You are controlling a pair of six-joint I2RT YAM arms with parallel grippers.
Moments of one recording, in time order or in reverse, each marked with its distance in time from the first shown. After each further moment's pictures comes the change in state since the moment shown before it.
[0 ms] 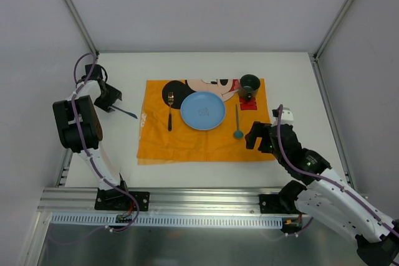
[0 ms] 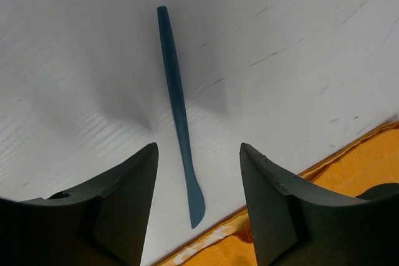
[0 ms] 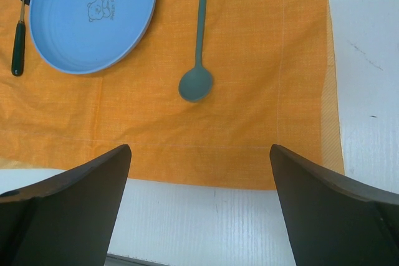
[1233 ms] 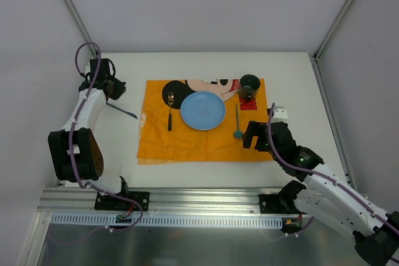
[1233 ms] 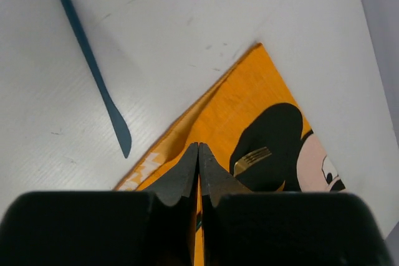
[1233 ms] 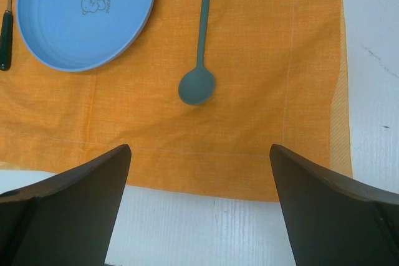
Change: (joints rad) left arm -0.142 -0.346 -0.127 0.058 -0.031 -0.079; right arm -0.023 0.078 -0.039 0.100 -0.037 -0.033
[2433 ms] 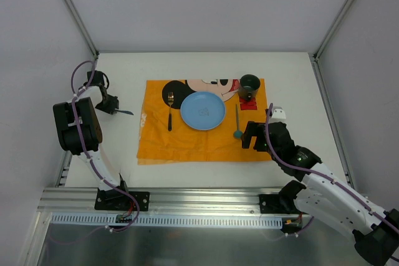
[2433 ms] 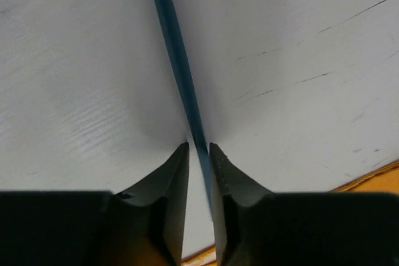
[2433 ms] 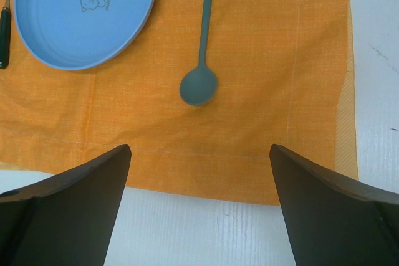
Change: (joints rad) left arm 0.141 0.323 0.013 0.002 -0.045 -0.087; right arm 0.000 0.013 -0.015 0.029 -0.008 -0.001
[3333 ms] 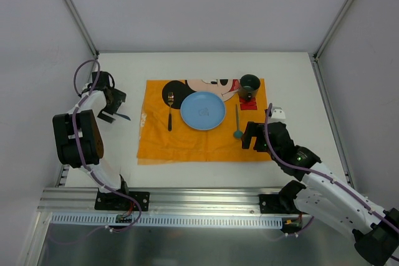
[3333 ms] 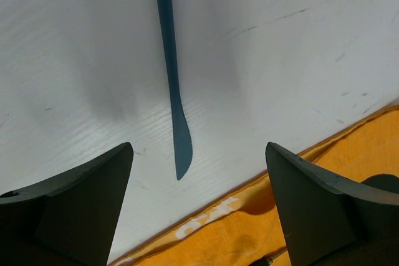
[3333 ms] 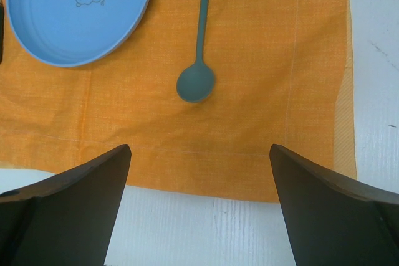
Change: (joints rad) left arm -0.073 -0.182 -0.105 -0.010 -0.061 0.002; right arm 0.000 0.007 0.002 -0.013 0.000 0.000
